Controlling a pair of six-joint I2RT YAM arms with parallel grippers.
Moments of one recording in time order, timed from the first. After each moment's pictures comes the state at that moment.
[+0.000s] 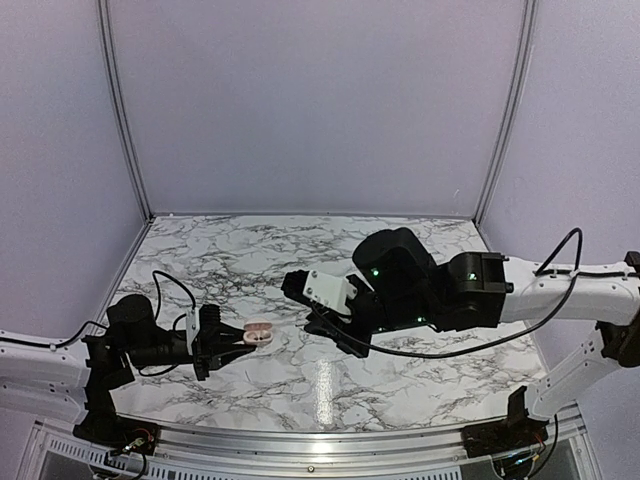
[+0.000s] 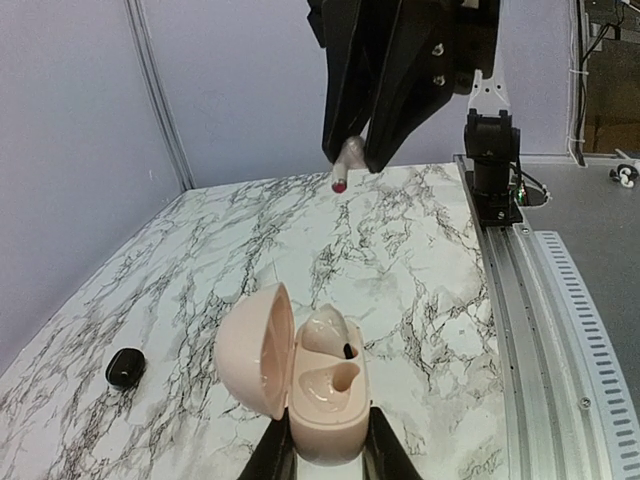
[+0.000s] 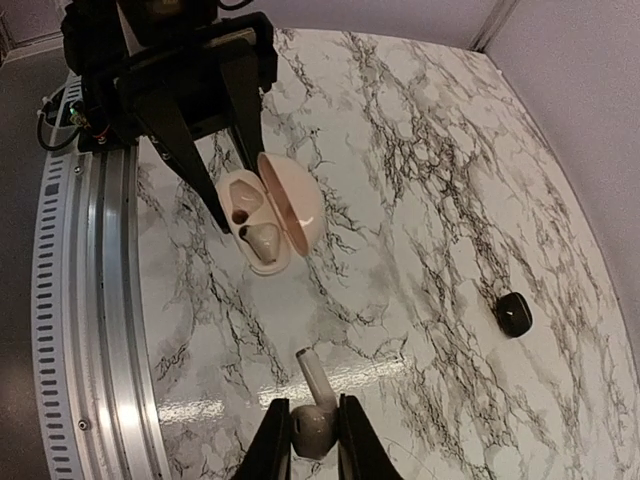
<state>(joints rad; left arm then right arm) -0.93 0.95 0.22 0.59 0.38 0.23 1.24 1.40 1.19 -0.44 0.05 -0.19</state>
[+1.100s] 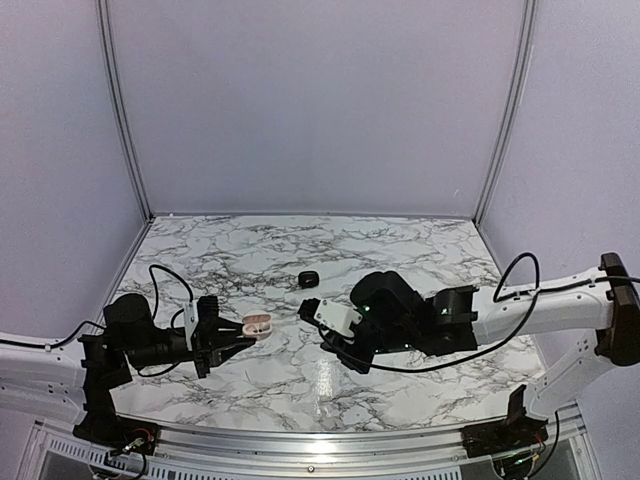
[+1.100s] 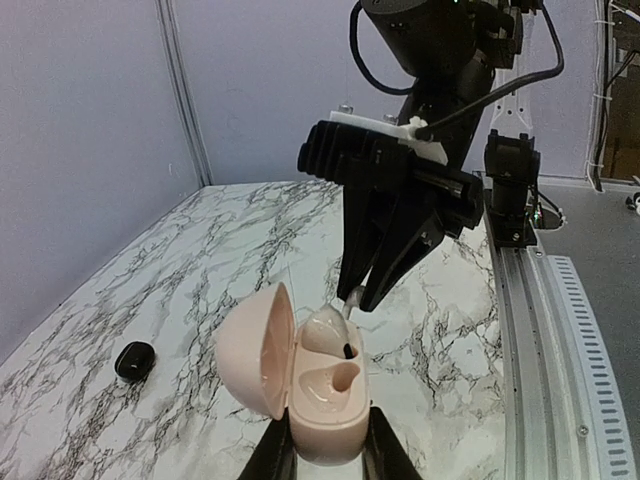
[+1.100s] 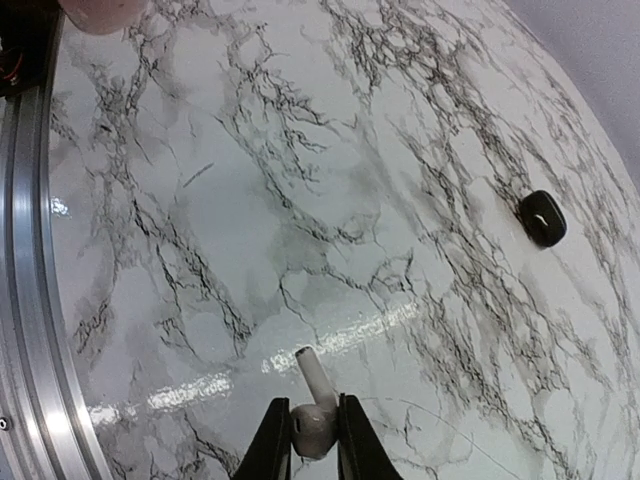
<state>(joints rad) -0.98 0.91 0.25 0.55 0.28 0.17 1.18 1.45 0.94 -0.25 0.12 -0.13</state>
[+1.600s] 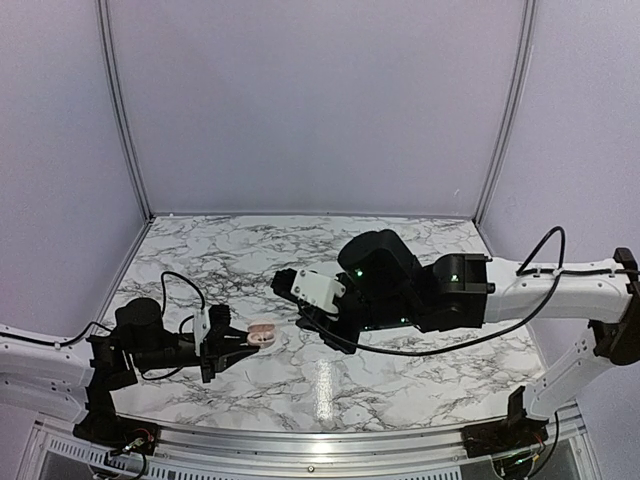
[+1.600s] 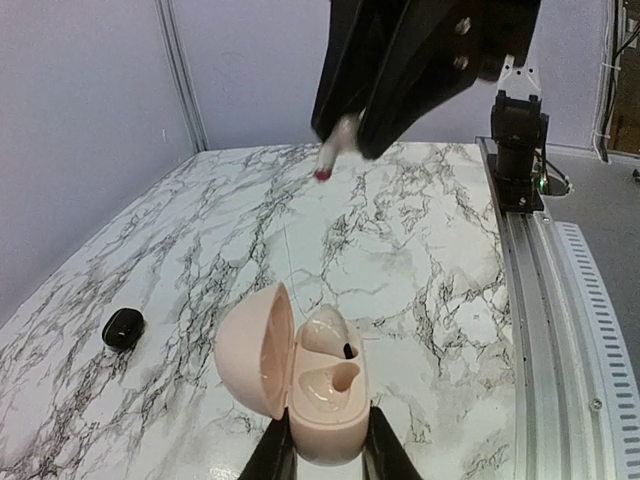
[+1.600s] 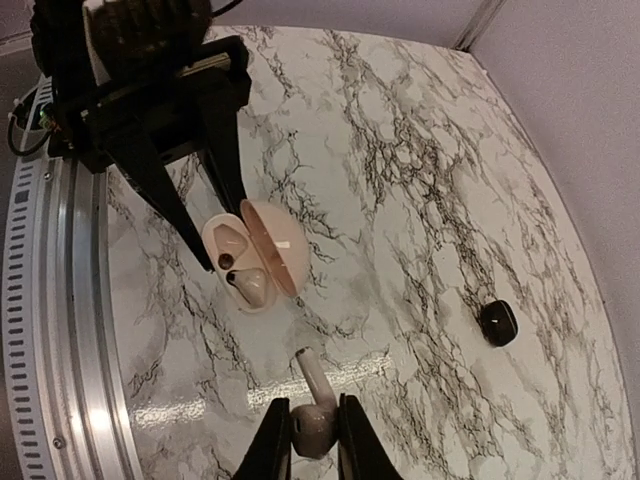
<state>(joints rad) -0.98 0.98 0.24 0.55 0.26 0.18 1.24 1.47 1.21 -0.39 0.11 -0.22</state>
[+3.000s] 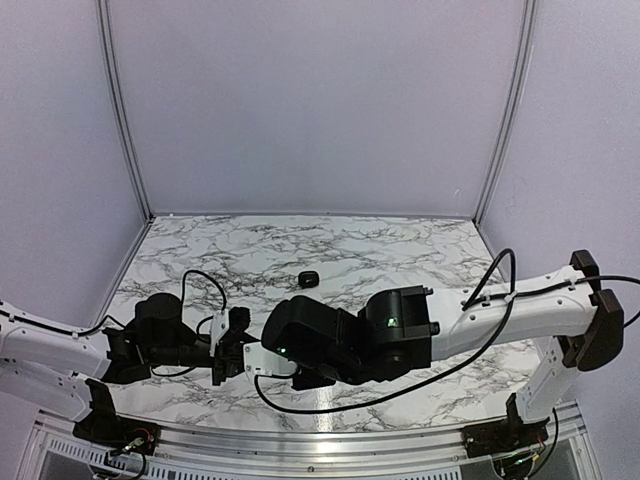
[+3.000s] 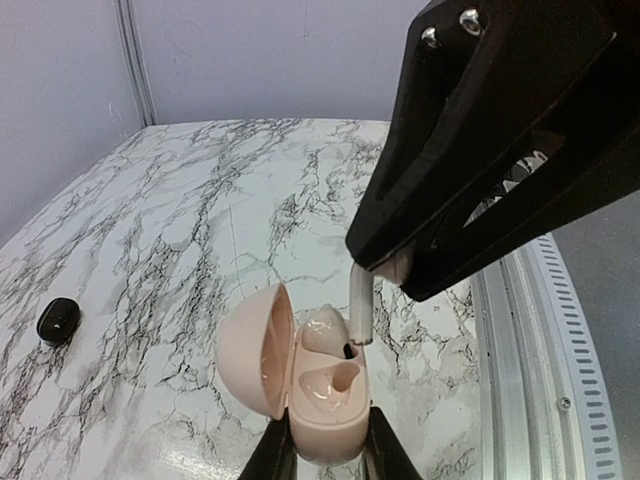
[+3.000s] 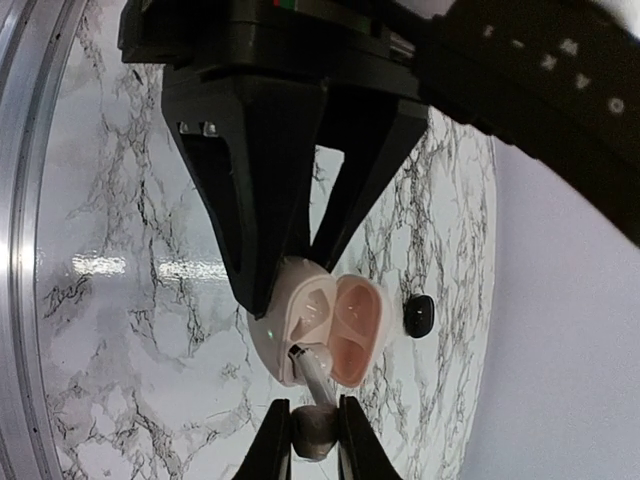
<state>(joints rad) -0.98 1.15 0.31 0.55 0.38 0.14 1.48 1.73 1.47 -0.67 0.52 -0.49</state>
